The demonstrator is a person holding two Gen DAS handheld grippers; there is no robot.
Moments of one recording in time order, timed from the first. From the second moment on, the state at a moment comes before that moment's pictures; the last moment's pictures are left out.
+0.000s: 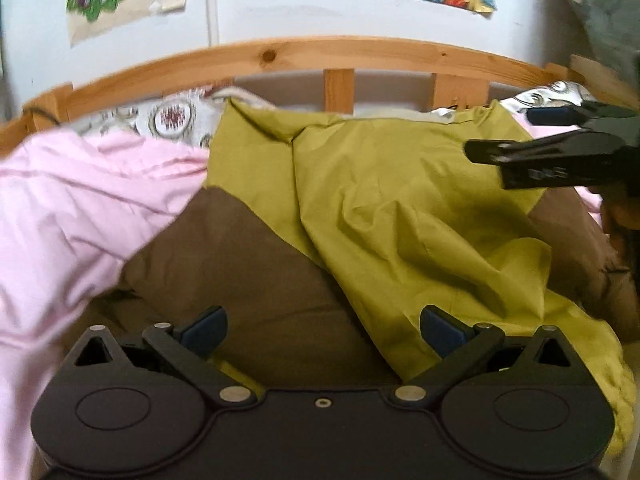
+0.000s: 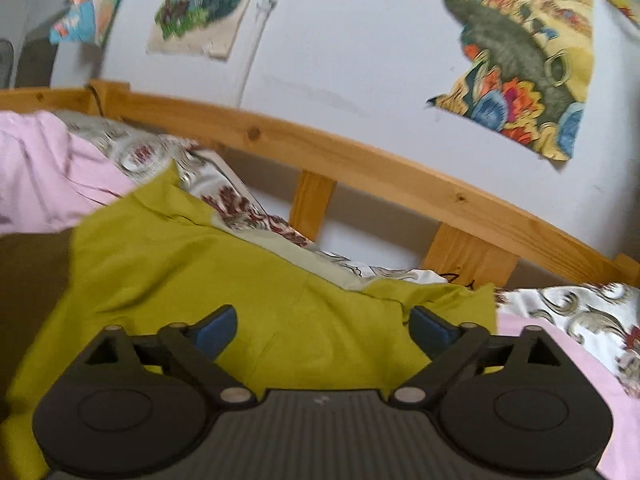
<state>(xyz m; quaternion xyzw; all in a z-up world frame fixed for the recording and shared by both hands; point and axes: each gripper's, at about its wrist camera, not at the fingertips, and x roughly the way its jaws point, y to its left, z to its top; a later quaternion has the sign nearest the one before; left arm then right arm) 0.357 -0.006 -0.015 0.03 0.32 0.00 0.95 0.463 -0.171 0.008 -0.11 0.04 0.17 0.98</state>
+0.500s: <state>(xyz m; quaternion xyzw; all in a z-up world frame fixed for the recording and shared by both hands) 0.262 0.000 0.037 0.03 0.32 0.01 0.95 0.284 -0.209 0.008 -0.07 0.02 0.24 0.97</state>
